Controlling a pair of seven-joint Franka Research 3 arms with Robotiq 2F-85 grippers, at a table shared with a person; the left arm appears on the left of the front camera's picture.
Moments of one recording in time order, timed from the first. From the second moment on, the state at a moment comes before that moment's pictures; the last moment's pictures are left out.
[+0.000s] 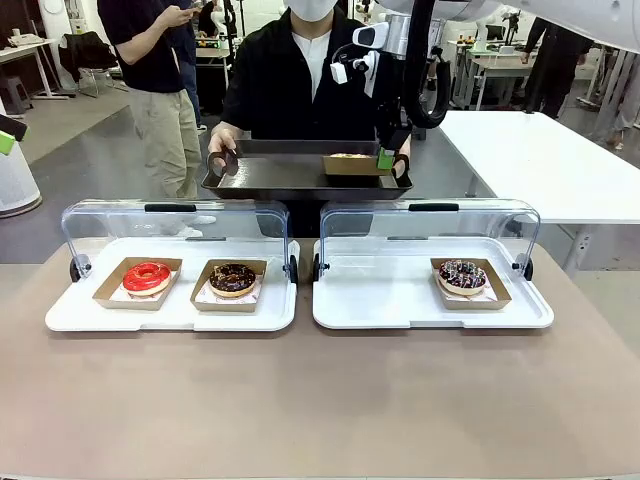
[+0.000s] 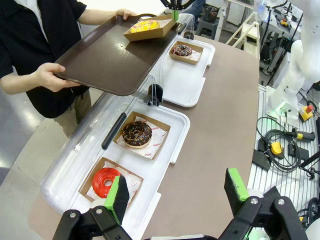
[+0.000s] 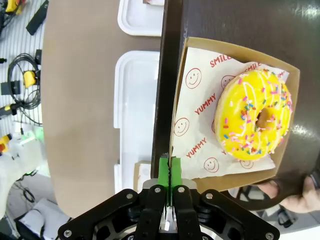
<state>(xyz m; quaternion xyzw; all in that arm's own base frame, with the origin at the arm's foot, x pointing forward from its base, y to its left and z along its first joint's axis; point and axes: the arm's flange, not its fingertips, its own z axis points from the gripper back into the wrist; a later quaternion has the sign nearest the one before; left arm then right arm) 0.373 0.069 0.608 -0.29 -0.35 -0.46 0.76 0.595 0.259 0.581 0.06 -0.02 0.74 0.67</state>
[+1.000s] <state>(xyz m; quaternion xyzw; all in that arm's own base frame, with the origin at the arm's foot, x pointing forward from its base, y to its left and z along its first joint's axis) 0.373 0.069 0.608 -0.29 -0.35 -0.46 0.76 0.600 0.265 0.583 0.06 -0.02 0.72 0.69</state>
